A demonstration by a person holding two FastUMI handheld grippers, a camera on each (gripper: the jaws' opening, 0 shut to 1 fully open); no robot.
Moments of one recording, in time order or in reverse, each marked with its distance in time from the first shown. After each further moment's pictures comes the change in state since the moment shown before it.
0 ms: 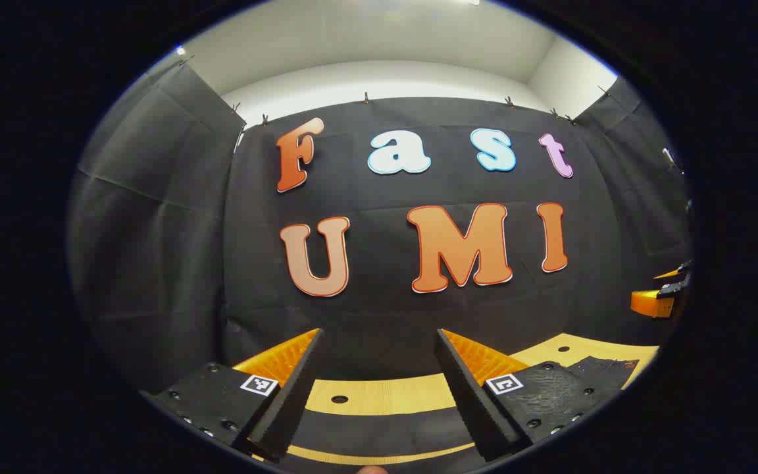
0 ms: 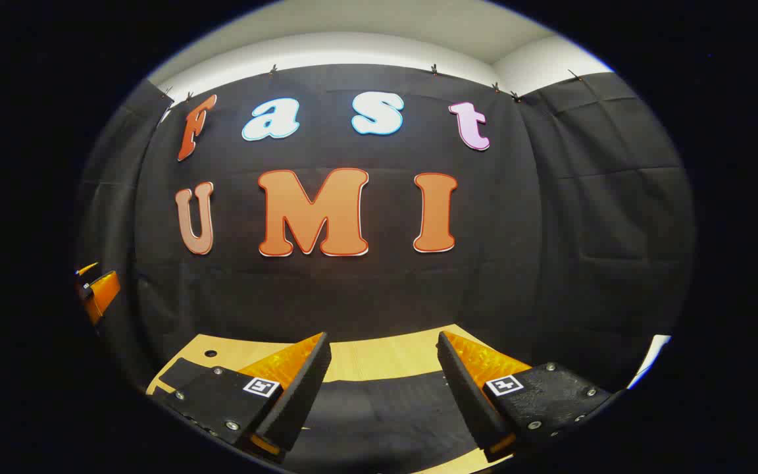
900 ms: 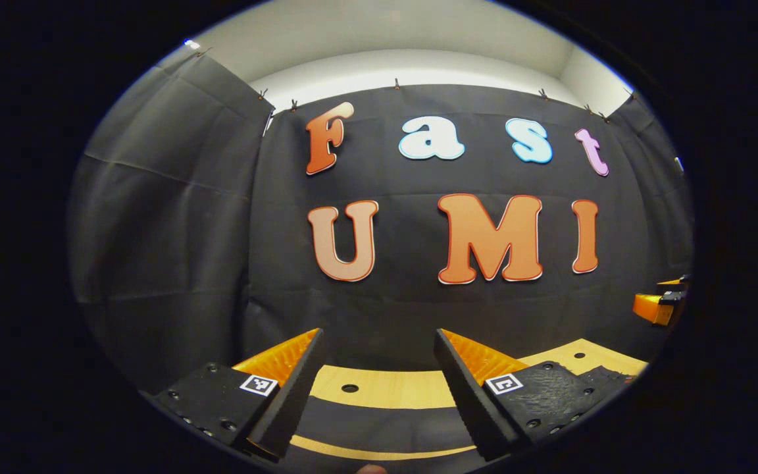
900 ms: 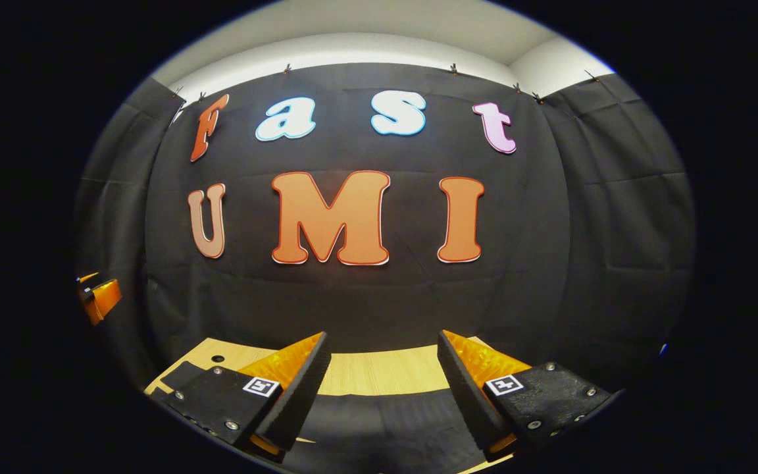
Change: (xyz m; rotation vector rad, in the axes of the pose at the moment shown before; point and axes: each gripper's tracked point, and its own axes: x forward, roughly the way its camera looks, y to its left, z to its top) left arm 0.012 0.019 -0.013 -0.051 0.077 0.180; right arm 0.056 0.017 0.015 -0.013 -0.042 0.114
